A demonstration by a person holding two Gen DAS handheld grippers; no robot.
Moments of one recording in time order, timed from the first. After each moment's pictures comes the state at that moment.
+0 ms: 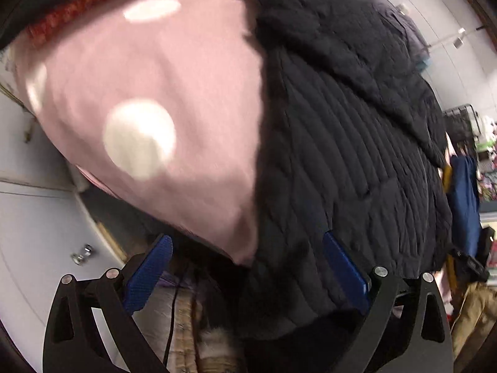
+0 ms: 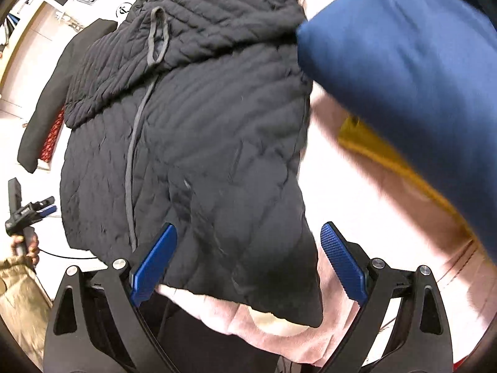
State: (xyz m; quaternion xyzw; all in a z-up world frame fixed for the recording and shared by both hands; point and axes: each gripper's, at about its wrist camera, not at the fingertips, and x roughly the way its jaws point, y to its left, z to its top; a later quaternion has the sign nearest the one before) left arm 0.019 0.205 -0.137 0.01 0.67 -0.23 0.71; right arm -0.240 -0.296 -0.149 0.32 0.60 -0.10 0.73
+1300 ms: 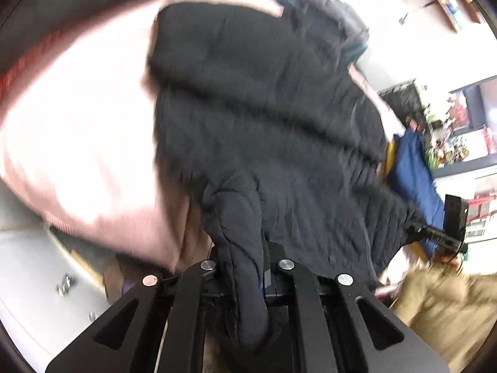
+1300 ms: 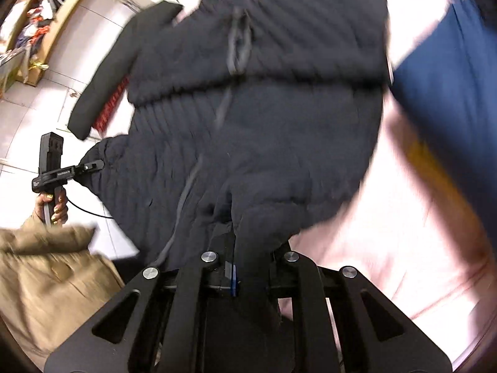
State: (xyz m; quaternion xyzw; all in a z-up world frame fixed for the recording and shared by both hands) left arm 0.041 0.146 -0.058 0.00 0.63 -0.35 0.69; right arm -0.193 -0.256 -0.068 0.30 0.57 0.02 0.77
